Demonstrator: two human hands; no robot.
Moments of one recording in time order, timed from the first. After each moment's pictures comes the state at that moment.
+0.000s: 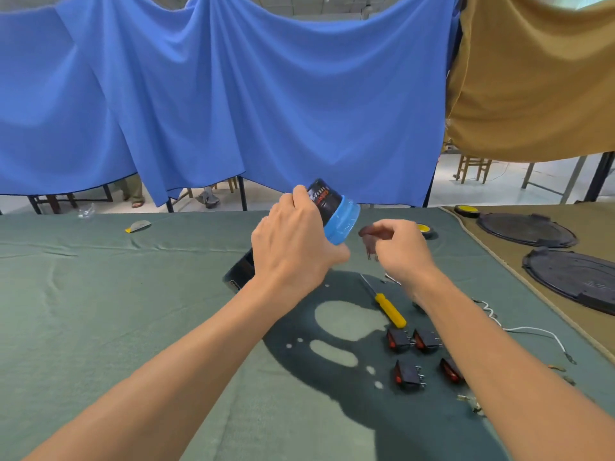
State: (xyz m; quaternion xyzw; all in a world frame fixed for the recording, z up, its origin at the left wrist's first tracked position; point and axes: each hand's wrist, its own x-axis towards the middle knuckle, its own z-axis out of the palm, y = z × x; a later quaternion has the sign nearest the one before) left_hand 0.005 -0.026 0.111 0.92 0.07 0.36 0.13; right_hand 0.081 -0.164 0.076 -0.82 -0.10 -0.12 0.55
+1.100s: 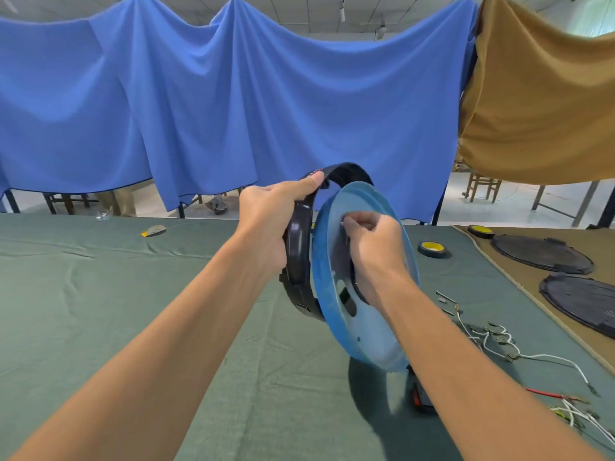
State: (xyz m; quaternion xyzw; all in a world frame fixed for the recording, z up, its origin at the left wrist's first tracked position) left_hand 0.000 0.020 0.164 0.57 0.11 0.20 0.79; right_hand 0.058 -0.089 0.110 -0.67 -0.07 -0.12 0.73
